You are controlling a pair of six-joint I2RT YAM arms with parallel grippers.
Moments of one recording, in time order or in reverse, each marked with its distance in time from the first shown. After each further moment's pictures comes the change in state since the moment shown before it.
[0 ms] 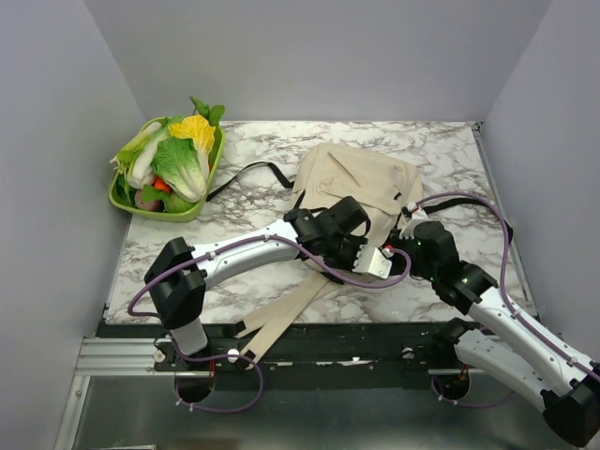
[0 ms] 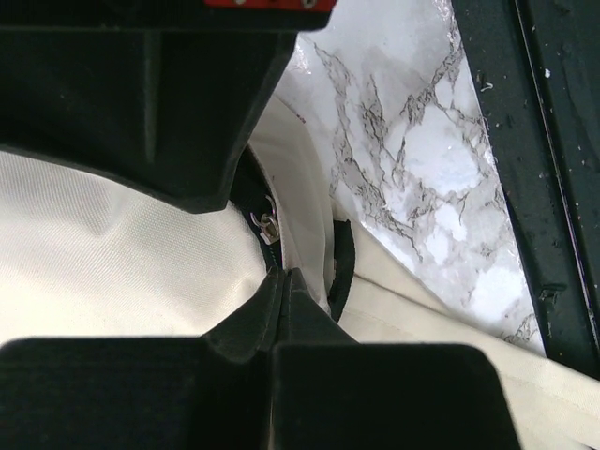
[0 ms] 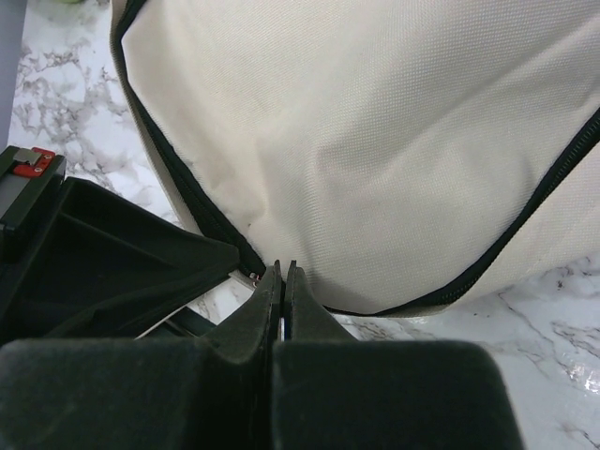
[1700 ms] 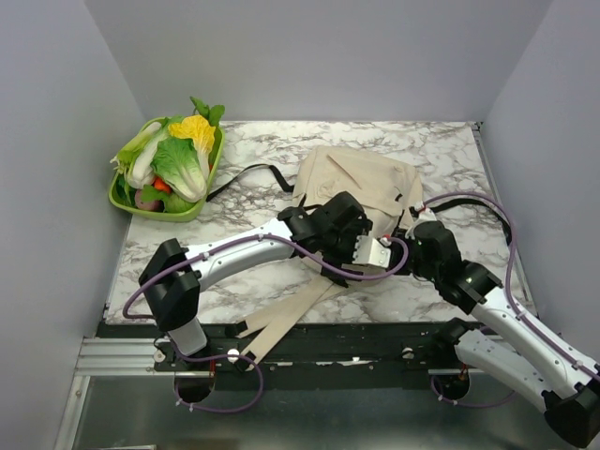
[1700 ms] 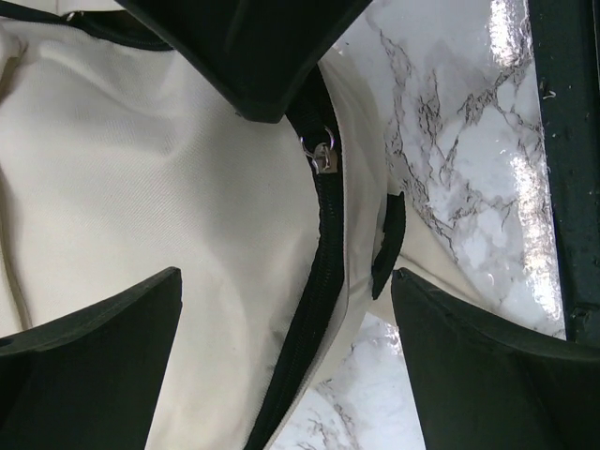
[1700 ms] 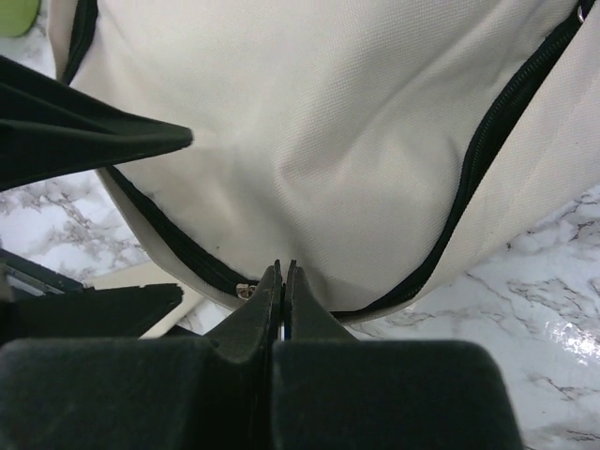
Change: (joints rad) left arm 0.018 -0.041 -0.024 0.062 -0.084 -0.068; right arm 0.014 -0.006 0.045 -0.130 0.131 0.053
